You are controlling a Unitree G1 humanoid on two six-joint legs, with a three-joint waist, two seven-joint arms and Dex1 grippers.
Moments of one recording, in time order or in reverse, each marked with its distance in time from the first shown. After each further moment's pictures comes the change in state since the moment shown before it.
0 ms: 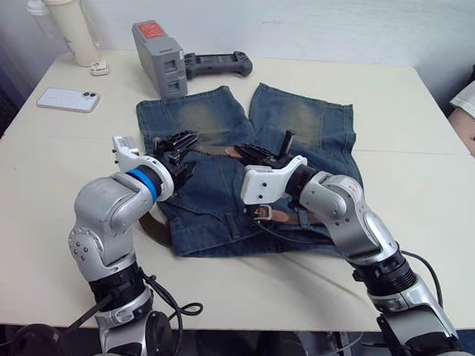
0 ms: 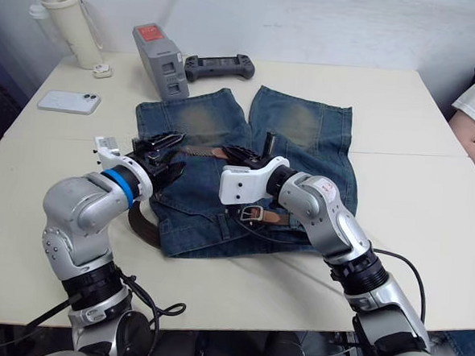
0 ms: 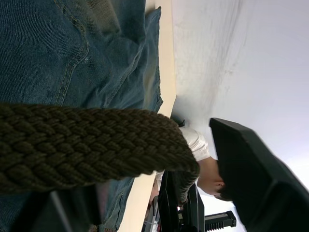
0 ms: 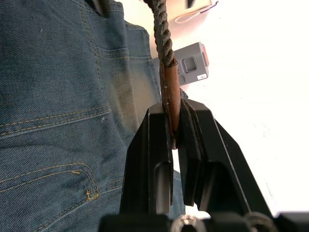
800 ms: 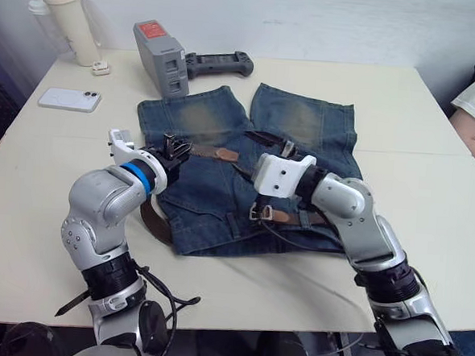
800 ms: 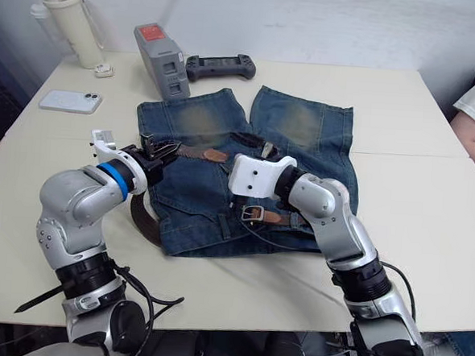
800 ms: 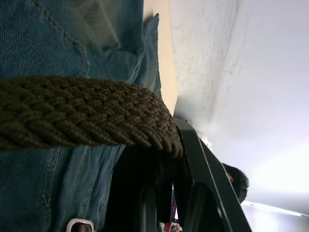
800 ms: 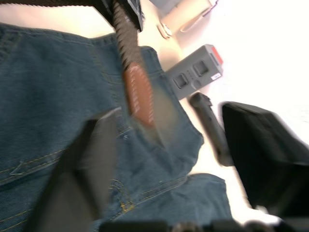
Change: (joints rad) left arm -0.053 0.117 0.083 0.104 -0.003 0.132 -0.089; right arm 0.091 -0.029 -0.124 -0.135 0.309 0.169 0.215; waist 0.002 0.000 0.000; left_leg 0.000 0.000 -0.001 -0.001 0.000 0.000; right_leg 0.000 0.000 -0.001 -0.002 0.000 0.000
